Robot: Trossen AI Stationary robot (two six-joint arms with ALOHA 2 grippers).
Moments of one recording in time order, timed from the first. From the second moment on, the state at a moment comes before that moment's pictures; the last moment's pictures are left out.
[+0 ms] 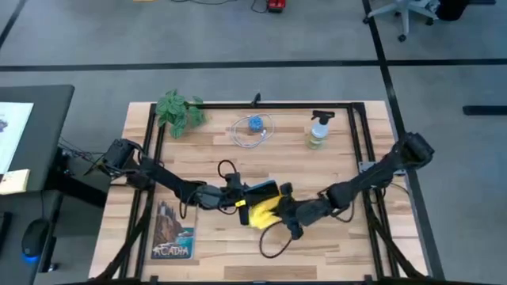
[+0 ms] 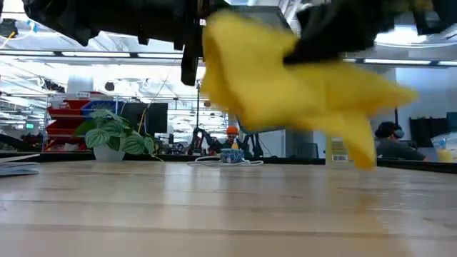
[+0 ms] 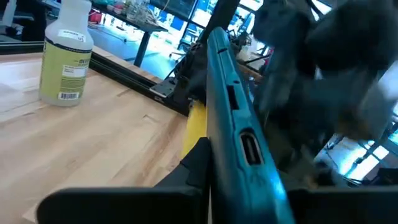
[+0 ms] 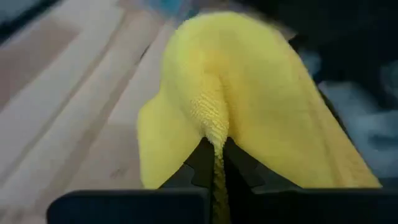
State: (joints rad) left arm -0.35 1.75 0.77 0.93 -0.53 -0.47; right arm 0.49 1.63 0.87 0.10 0.42 -0.18
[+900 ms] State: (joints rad) left arm -0.35 1.75 0.78 0.96 -0.52 -0.48; right arm 0.63 1.55 0.91 0.02 1.08 -0.30
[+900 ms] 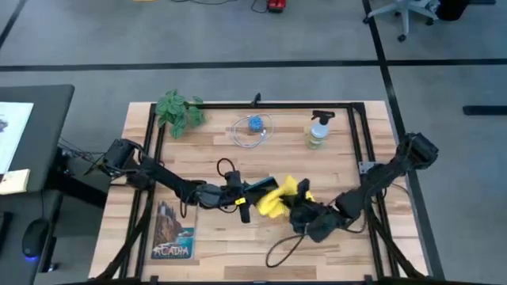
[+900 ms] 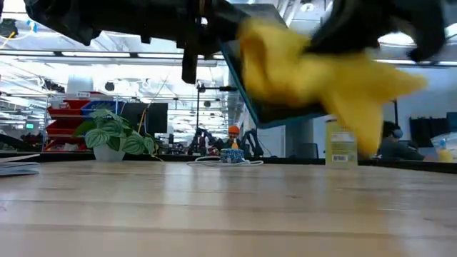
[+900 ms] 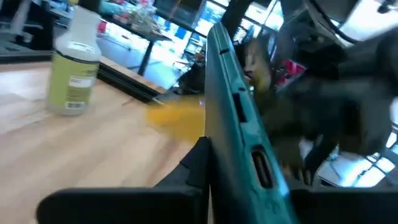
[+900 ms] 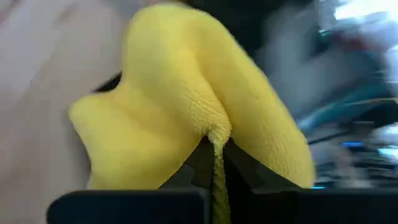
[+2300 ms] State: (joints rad) left arm -0.34 1.75 0.77 0.90 -0.58 -0.48; right arm 0.45 1.49 0.92 0.08 0.80 -0.26
